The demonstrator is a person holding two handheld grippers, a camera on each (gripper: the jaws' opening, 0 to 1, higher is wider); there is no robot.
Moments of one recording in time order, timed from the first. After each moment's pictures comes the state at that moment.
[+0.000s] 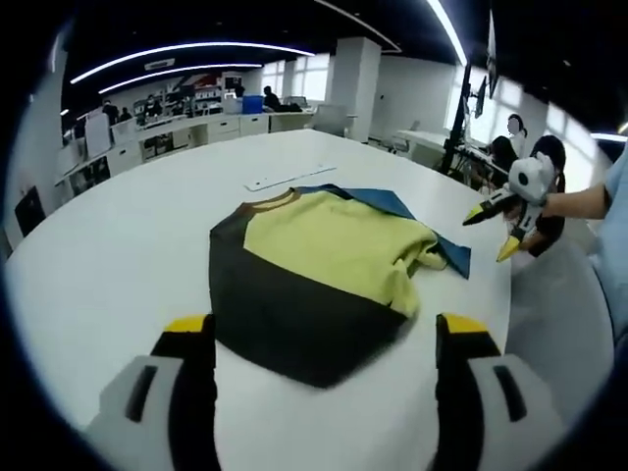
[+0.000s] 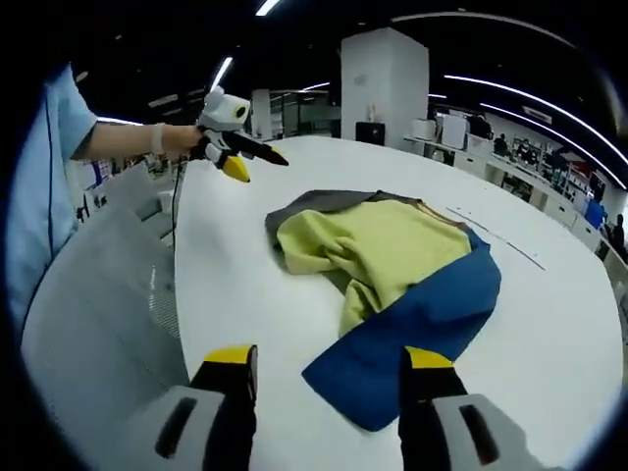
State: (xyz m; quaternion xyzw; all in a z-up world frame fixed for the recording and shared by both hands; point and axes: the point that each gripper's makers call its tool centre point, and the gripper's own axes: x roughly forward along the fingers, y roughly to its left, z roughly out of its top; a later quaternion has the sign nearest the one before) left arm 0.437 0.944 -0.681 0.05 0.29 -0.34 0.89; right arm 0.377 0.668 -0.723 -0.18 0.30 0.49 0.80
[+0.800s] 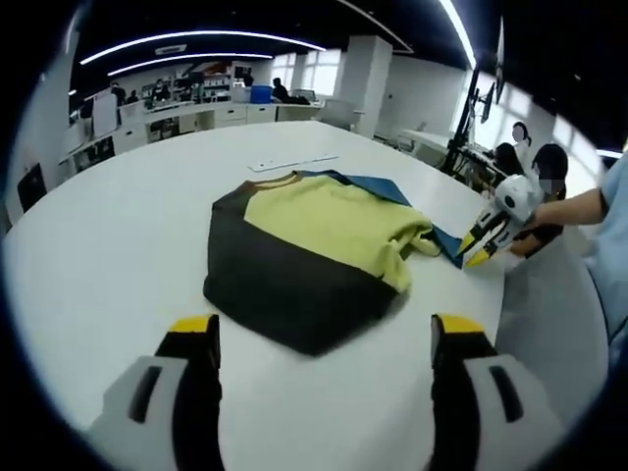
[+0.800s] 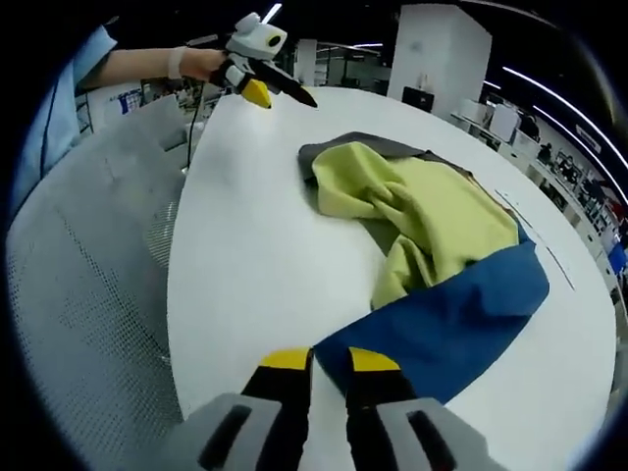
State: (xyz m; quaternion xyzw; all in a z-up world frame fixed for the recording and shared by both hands) left arm 0.412 0.957 -0.693 0.02 0.32 -0.33 0.89; right arm 0.369 0.680 -0.771 -0.28 0.33 0.53 0.73
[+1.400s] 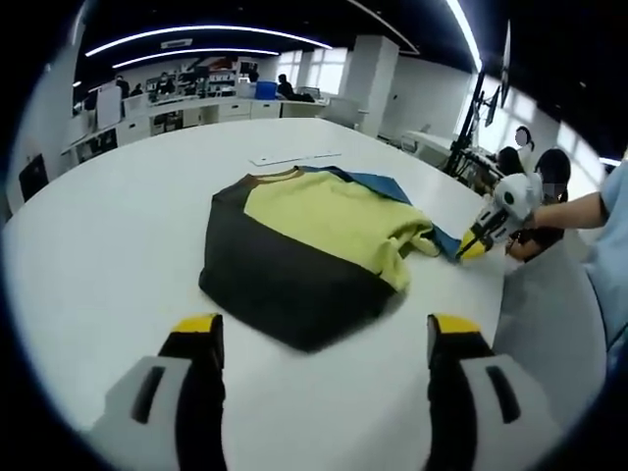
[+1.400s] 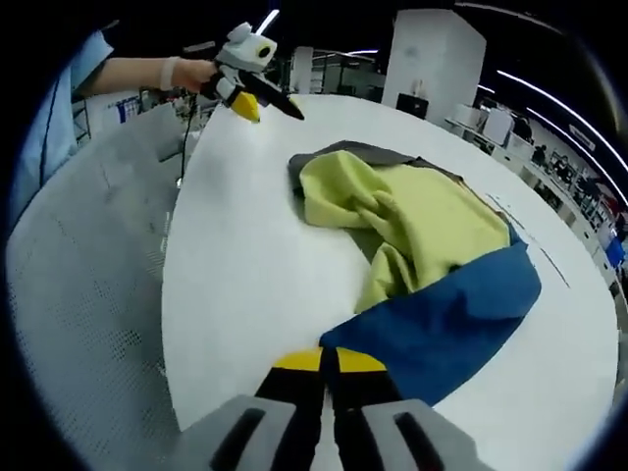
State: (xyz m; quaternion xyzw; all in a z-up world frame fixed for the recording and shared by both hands) left arm 0.410 0.954 -0.695 0.01 0.32 -0.32 0.89; right arm 0.391 0.682 -0.733 -0.18 0.30 0.51 0.79
